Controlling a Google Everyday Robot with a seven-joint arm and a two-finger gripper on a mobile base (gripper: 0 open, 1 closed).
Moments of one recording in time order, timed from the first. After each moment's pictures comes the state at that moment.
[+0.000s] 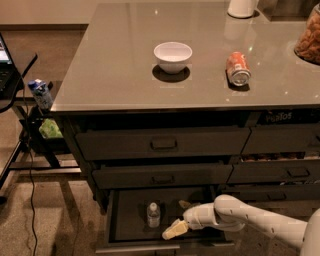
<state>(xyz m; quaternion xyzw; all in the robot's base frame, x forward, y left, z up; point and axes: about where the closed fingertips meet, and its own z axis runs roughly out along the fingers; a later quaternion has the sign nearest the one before) 0.486 -0.064 0.314 -0.40 0.80 0.34 0.29</state>
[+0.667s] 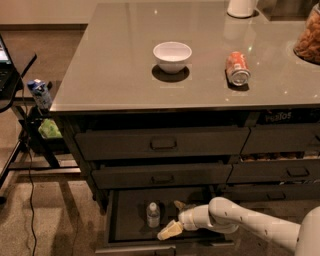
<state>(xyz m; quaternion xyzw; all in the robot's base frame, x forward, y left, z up) 0.491 -0.048 0.302 -0.41 0.79 0.34 0.31</state>
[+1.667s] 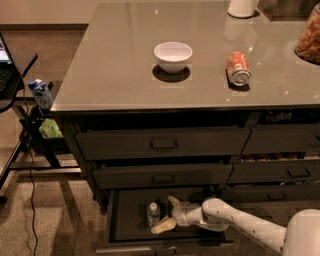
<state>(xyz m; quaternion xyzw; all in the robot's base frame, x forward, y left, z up) 0.523 -0.019 0.278 -0.41 0.77 0.35 0.35</state>
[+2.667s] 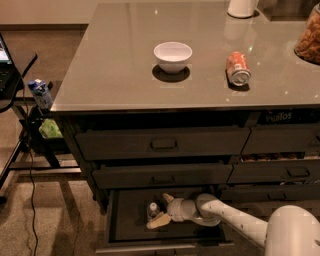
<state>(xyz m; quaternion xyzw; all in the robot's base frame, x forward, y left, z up) 0.551 0.002 0.254 -0.40 0.76 0.37 0.36</state>
